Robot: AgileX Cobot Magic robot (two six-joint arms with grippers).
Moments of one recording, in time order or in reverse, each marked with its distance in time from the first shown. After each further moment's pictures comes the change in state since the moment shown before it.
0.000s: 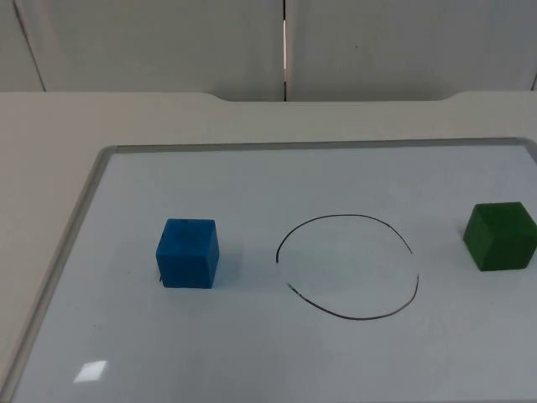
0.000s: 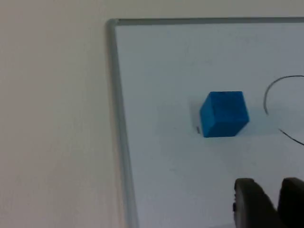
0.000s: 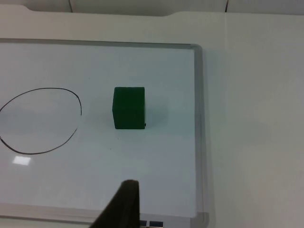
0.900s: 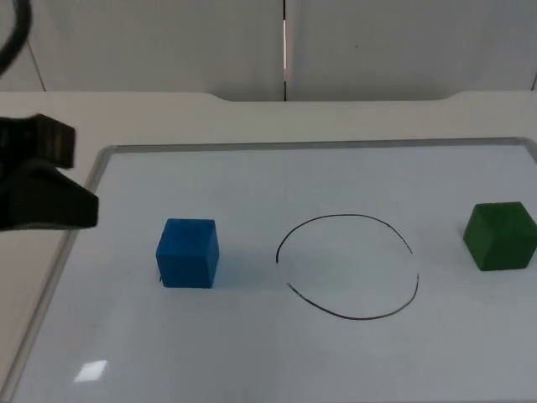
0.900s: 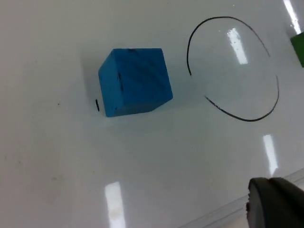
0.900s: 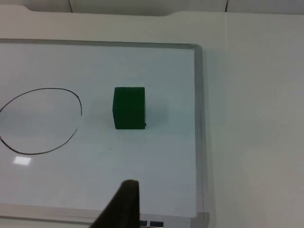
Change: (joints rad) right arm 0.000 0.000 0.000 0.000 0.000 0.002; left arm -0.254 0.697 0.000 -0.546 -0.325 0.411
